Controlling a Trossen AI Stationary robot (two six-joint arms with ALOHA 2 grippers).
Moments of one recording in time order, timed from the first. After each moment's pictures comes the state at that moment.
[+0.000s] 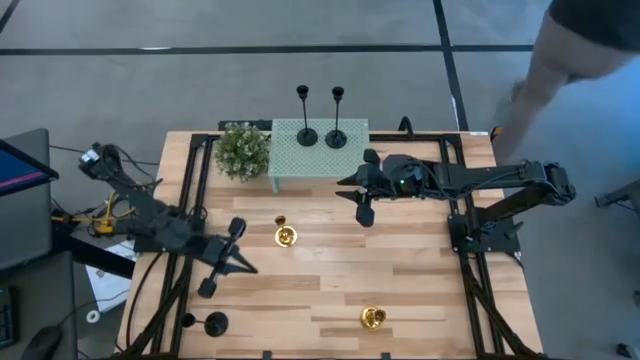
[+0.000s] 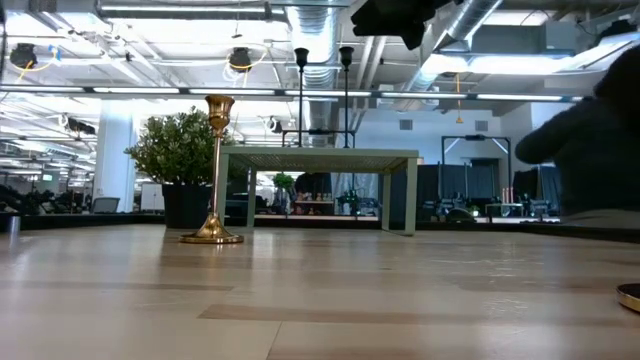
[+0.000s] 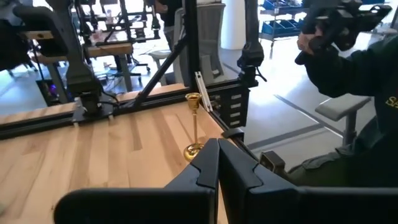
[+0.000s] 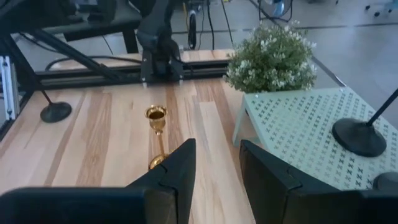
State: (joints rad) left arm -0.73 0.64 0.56 0.13 -0.33 0.05; right arm -0.02 1.31 1.09 -0.18 0.13 0.03
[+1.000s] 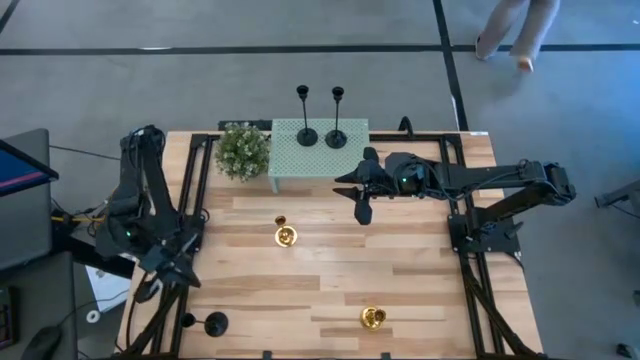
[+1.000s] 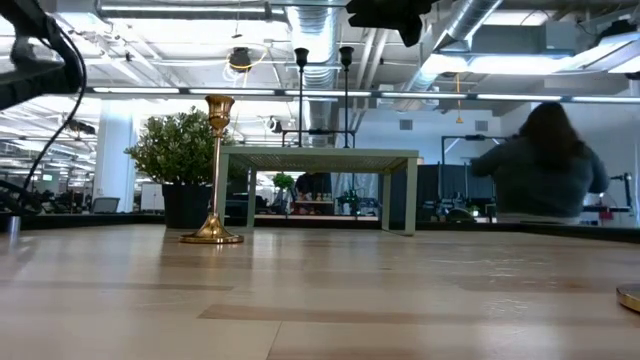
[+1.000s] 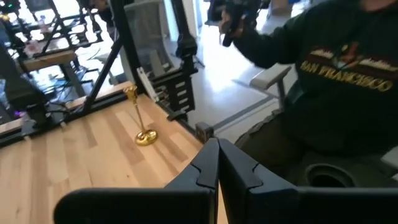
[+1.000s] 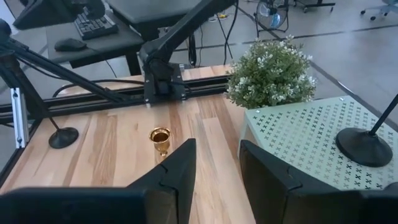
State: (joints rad) left arm -1.37 0.39 0.63 -0.32 -0.73 -0.01; right arm -0.02 1.31 1.09 -0.12 0.13 0.09
